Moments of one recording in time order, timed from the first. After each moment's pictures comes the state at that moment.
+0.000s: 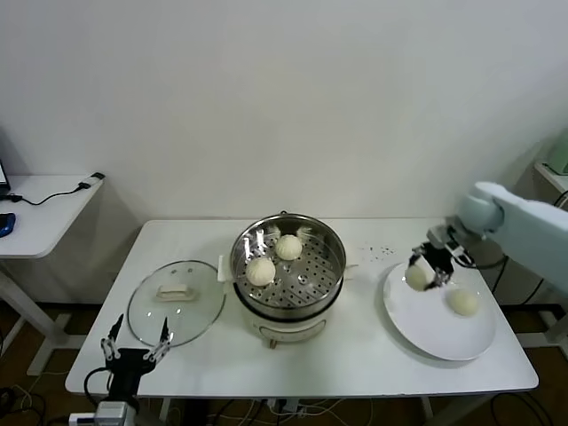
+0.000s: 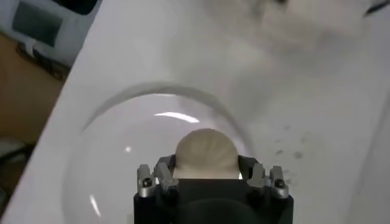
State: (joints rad) left arm 1.69 -1.51 -0.73 -2.01 0.15 -0.03 0.00; right arm 0.47 0.71 -1.20 1.22 0.04 0.18 -1.19
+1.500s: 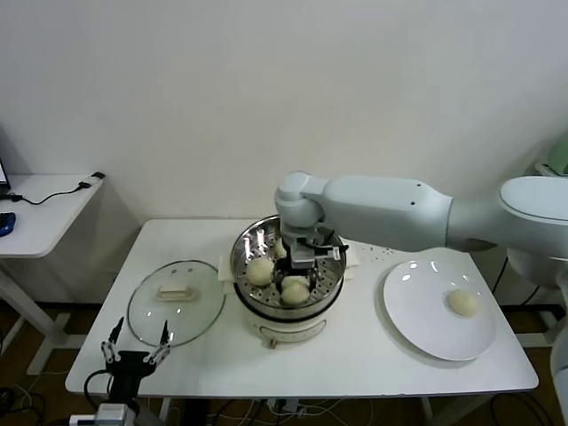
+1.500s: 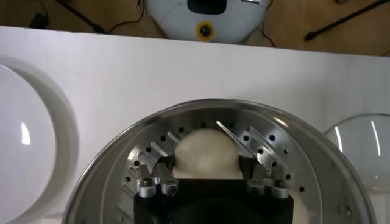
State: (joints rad) left arm 1.70 -1.50 -0.74 -2.01 0.15 -0.03 0.01; right arm 0.52 1.27 -1.34 1.33 -0.10 0.58 -1.22
